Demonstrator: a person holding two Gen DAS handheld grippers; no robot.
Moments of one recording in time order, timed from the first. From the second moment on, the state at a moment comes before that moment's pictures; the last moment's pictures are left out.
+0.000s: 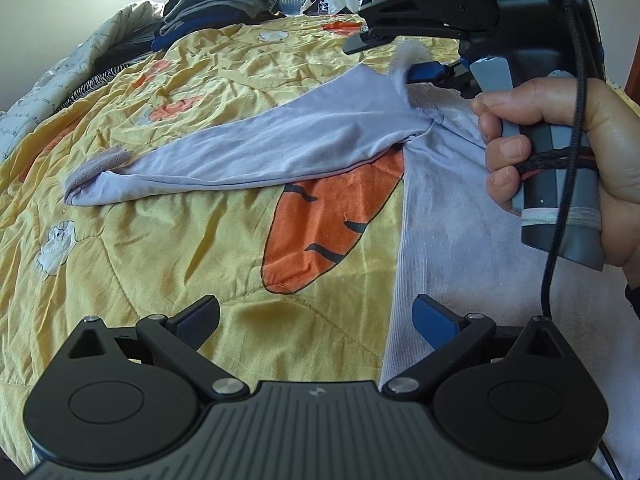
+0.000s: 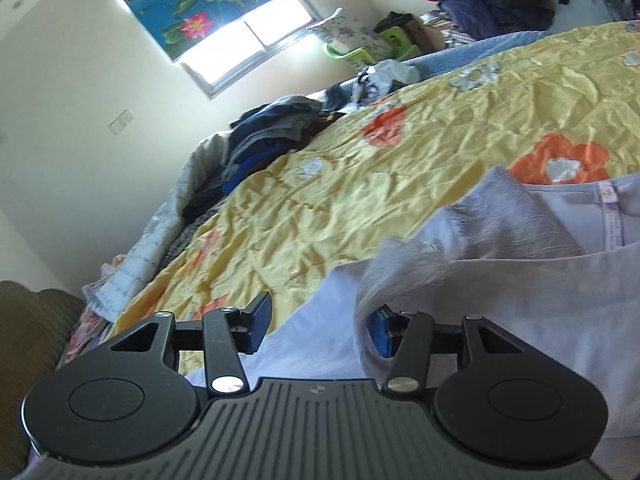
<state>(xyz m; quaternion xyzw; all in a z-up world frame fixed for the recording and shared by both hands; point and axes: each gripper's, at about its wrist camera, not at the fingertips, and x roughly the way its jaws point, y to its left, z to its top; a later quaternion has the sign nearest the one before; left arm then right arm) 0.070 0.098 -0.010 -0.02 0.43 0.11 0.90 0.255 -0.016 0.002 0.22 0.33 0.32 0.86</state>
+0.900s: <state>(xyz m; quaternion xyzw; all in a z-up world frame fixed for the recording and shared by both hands) 0.068 0.113 -0.007 -0.04 0.43 0.14 0.89 0.251 -0.027 -0.027 0.21 0.40 0.28 0.85</state>
